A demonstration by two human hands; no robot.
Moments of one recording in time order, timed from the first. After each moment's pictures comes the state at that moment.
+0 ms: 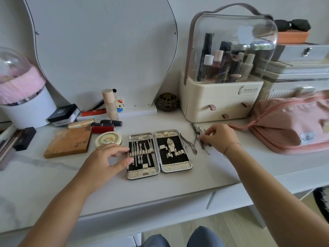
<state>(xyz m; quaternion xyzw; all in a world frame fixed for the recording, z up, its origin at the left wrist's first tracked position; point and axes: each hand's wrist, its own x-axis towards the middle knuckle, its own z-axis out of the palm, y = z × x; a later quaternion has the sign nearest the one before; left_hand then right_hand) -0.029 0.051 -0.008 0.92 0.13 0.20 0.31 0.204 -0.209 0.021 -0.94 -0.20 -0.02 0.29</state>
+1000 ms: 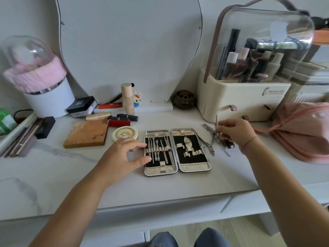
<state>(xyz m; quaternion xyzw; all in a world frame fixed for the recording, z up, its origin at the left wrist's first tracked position) -0.029 0.048 -0.003 0.92 0.13 0.17 0.34 0.215 -0.192 0.026 -0.82 -0.16 0.09 0.54</state>
